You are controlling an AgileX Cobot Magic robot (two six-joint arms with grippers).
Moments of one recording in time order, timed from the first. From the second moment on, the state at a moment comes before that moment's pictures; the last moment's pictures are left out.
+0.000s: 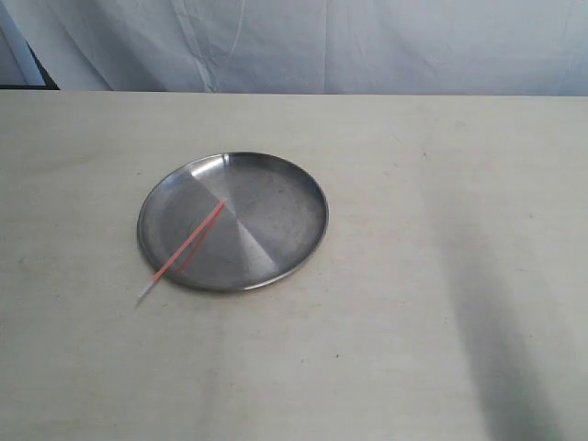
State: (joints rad) left arm 0.09 0.01 -0.09 -0.37 -0.05 0.19; right arm -0.20 0.18 -0.39 0.48 0.05 0.24
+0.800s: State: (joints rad) left arm 0.09 0.01 -0.09 -0.37 -0.05 0.19; right arm 0.26 1.70 -1.35 0.61 0.77 -0.43
